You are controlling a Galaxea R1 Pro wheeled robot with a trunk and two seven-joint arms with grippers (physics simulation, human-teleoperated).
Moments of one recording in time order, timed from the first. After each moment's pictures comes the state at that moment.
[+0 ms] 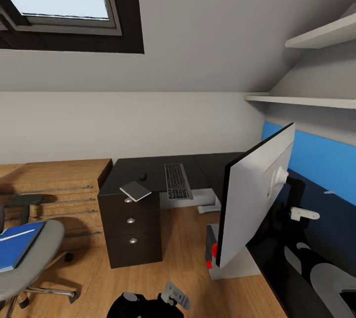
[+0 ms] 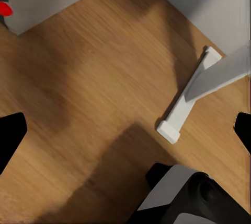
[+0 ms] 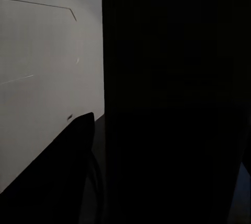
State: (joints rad) left arm -0.20 0.03 -0.57 -1.15 0.24 0.61 -0.42; right arm -0.78 -0.28 0.07 -0.16 -0.24 -0.67 -0.14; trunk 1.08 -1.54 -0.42
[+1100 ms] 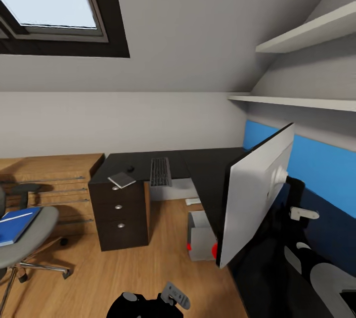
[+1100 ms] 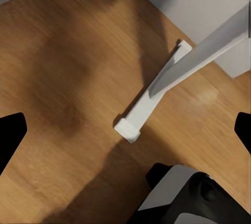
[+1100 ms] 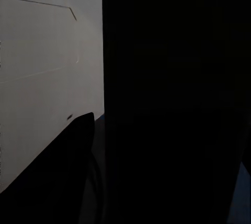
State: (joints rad) left arm -0.20 0.03 -0.57 -1.15 0.24 0.61 -0.42; right arm -0.78 -0.28 0.05 -0.16 -0.22 -0.66 -0.14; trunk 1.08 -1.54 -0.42
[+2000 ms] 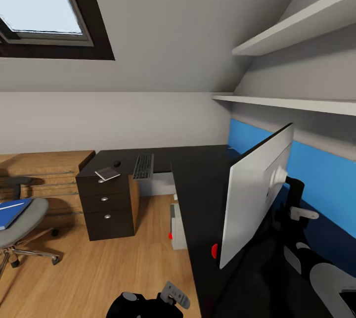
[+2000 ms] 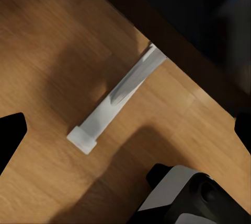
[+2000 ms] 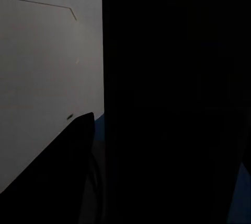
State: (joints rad) left arm -0.20 0.03 -0.57 -1.15 0.24 0.61 -0.42; right arm -0.78 -0.27 0.06 -0.16 -0.22 -0.66 -0.14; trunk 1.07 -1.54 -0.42
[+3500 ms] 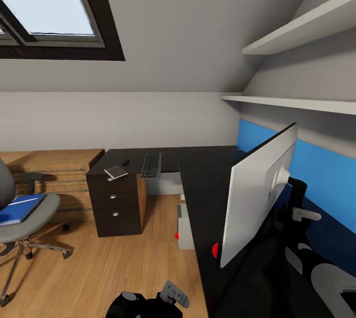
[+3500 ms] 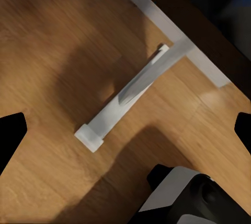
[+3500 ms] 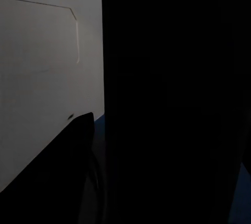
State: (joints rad) left arm -0.20 0.03 -0.56 -1.15 0.24 0.61 -0.41; right arm -0.78 -0.28 0.07 -0.15 -0.26 -0.67 -0.14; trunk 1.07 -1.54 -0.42
